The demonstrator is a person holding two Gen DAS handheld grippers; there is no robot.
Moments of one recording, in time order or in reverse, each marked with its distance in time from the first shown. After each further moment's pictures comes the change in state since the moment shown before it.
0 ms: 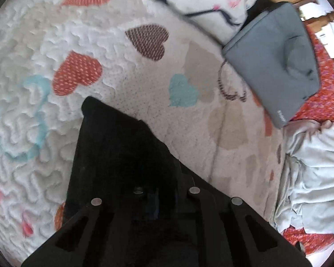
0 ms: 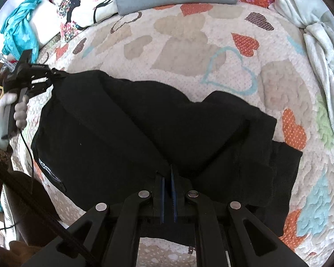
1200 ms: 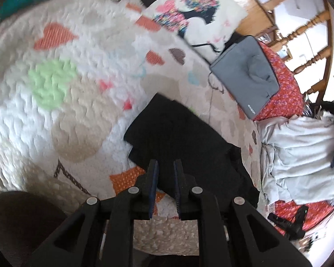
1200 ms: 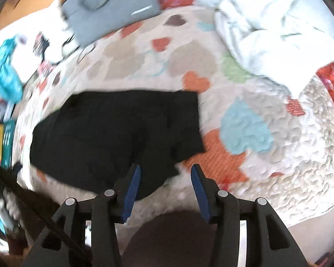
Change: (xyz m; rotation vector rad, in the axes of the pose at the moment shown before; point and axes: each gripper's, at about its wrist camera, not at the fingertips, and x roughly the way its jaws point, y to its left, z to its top) left arm -0.164 0.095 -0.187 -0.015 -0.213 -0.109; right arm -0.101 -0.081 -0.090 0.274 -0.081 -0.072
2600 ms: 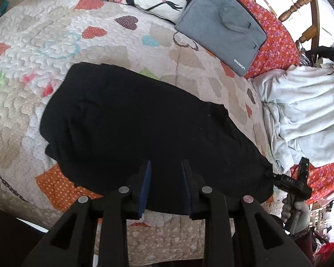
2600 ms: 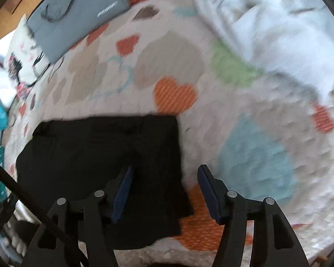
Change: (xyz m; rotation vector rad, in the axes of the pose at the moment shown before) left arm 0.091 -0.086 -0.042 0.209 0.150 0.024; right arm 0.086 -0.029 0.044 0.074 0.033 0.007
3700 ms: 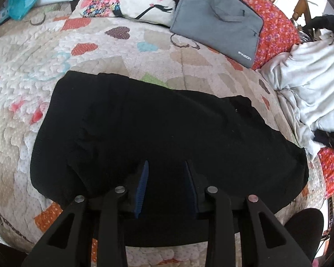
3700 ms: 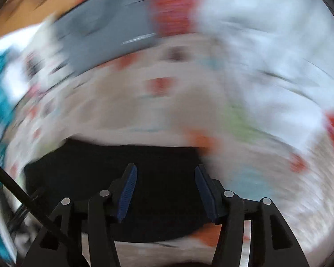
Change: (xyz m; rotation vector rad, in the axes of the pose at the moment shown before) left arm 0.043 0.007 0.000 0.178 -0.103 0.103; right arm -0.058 0.112 0.029 -0.213 -0.118 0.018
